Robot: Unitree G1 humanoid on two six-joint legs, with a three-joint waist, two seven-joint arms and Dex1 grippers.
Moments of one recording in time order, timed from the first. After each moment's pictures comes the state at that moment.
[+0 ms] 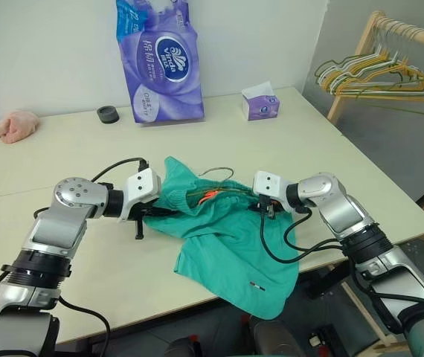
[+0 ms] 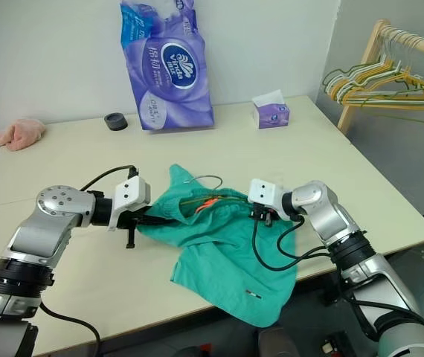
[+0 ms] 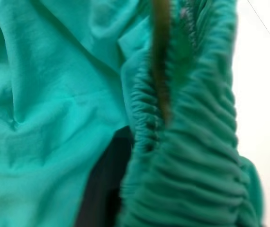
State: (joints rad) left arm -0.48 0.83 -0.12 0.12 -0.19 0.24 -1.28; right arm -0.74 -0.47 0.41 0.26 -0.14 0.31 1.05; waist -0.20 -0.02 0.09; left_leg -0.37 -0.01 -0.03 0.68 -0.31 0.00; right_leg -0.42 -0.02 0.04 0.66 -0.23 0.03
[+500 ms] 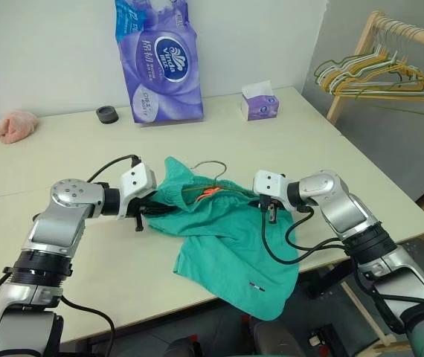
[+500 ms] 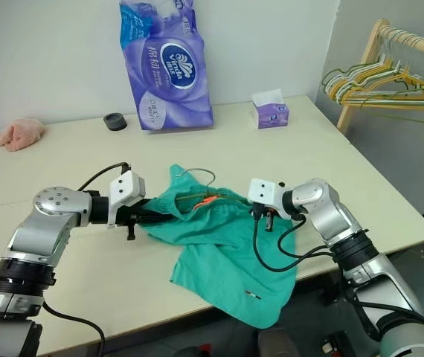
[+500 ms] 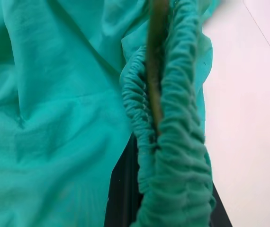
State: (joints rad) left arm -0.49 0.80 -0.07 0.19 -0.22 0.24 -1.25; right arm -0.73 -0.49 0.41 0.19 -0.13 0.34 1.07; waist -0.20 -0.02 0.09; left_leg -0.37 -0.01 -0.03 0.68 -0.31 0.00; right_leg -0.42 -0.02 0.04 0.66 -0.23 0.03
